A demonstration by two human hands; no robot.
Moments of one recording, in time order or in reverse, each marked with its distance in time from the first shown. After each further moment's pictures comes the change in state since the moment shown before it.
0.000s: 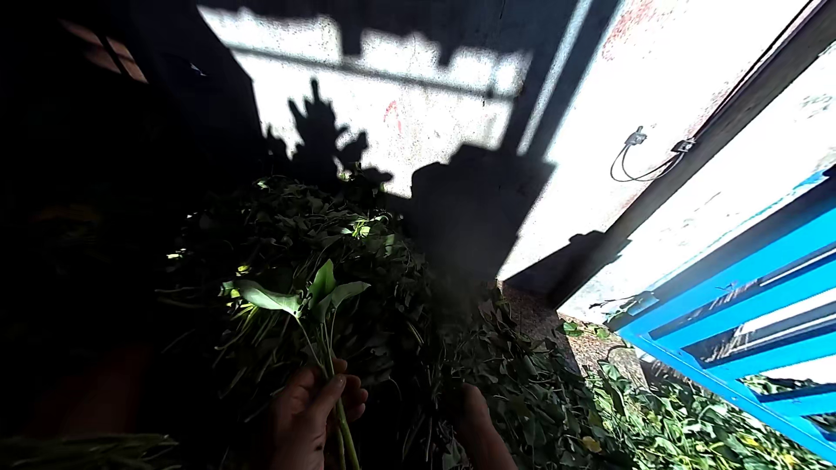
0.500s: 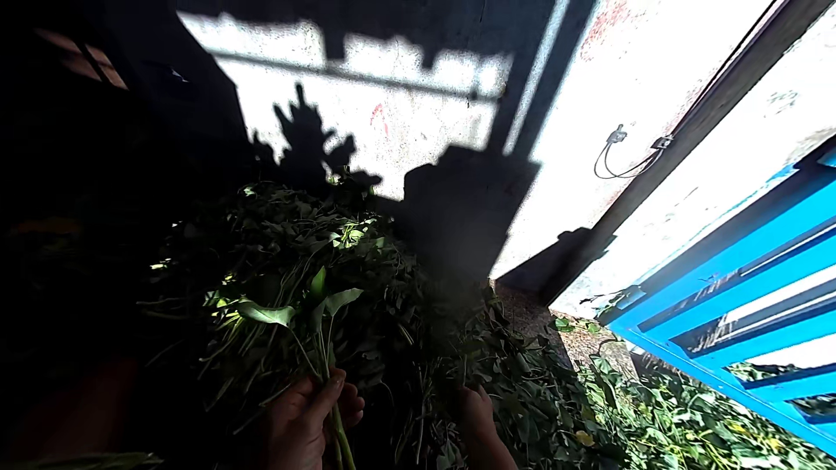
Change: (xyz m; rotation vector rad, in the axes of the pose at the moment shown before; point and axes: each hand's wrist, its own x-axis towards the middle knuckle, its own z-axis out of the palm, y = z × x) left_hand 0.002 -0.004 0.010 -0.002 -0.004 -0.068; right_hand -0.028 -0.011 -0.011 -0.085 0.003 -0.315
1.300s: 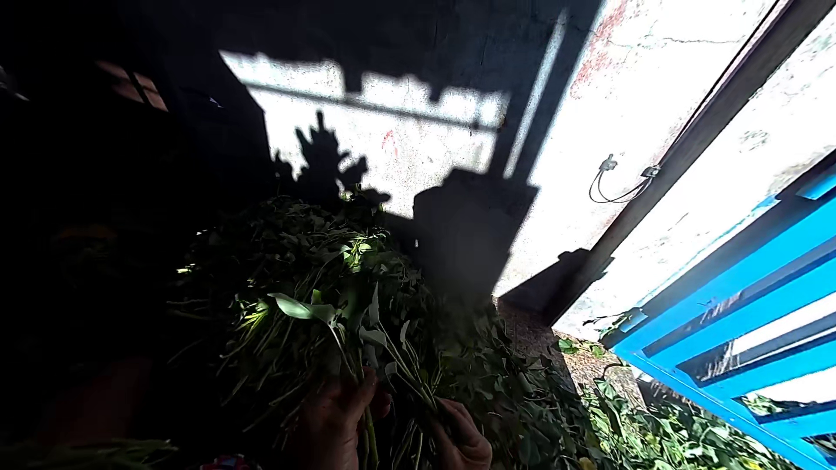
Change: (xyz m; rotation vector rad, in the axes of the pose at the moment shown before) left_hand -0.020 -0.015 0.031 -0.192 0.007 0.191; right_hand -0.146 -0.029 0.010 -0.089 -0.371 -0.855
